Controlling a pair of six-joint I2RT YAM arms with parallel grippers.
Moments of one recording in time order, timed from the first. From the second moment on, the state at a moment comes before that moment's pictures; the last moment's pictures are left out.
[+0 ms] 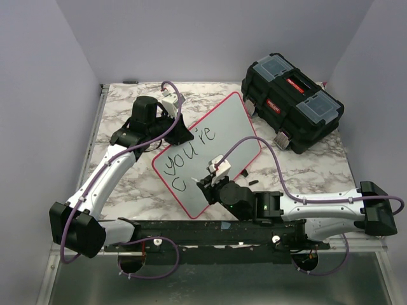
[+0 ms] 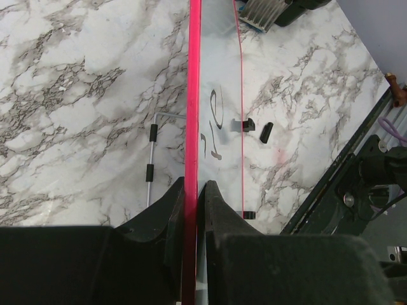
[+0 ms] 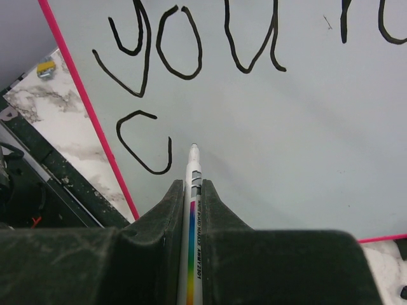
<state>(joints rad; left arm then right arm) -0.37 1.26 1.16 -0.44 0.54 -0.16 1.43 1.25 0.82 0.10 0.67 0.35</state>
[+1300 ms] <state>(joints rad) -0.37 1.25 1.15 -0.44 0.54 -0.16 1.39 1.32 0.80 0.23 0.70 0.32</state>
